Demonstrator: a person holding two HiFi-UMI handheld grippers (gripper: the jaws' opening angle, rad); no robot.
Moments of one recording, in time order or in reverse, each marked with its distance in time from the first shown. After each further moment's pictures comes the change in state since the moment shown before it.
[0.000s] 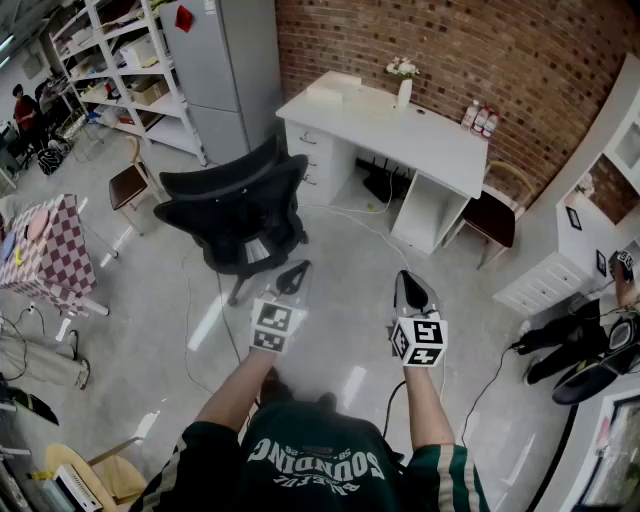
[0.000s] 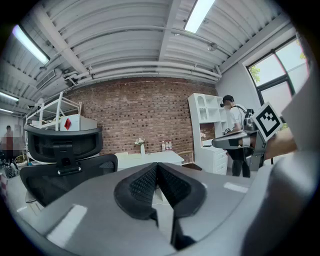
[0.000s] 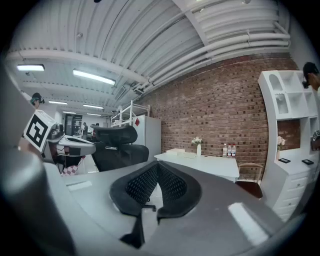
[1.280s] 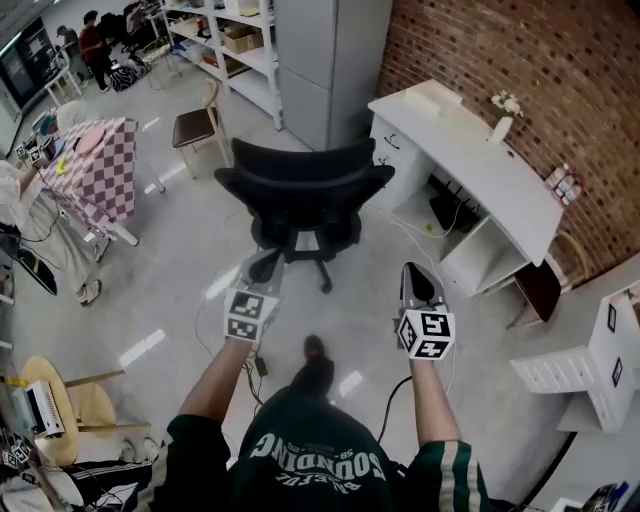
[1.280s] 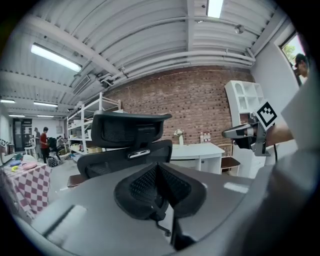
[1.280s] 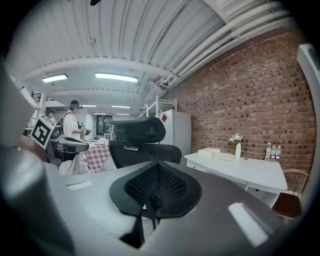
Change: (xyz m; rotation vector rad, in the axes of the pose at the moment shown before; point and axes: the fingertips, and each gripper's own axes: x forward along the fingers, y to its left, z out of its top) left arm -0.071 0.187 -0.063 -0.068 0.090 0.408; right arm 0.163 0.094 0.012 -0.073 0.045 0.346
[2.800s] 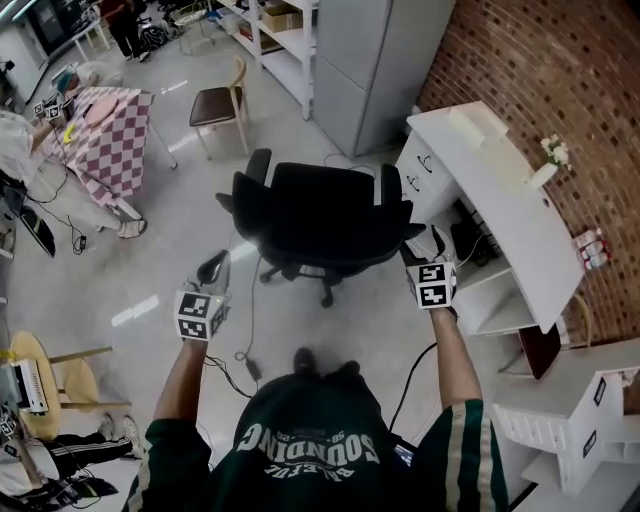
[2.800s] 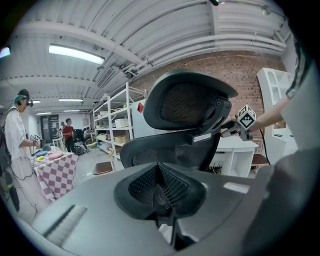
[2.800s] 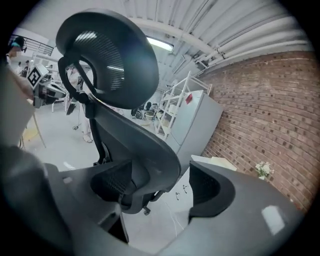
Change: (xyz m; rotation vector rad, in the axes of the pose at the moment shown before) left arm 0.046 0.185 -0.043 -0.086 0.112 0.267; right arm 0.298 -0.072 -0.006 -0.436 0.242 0.170
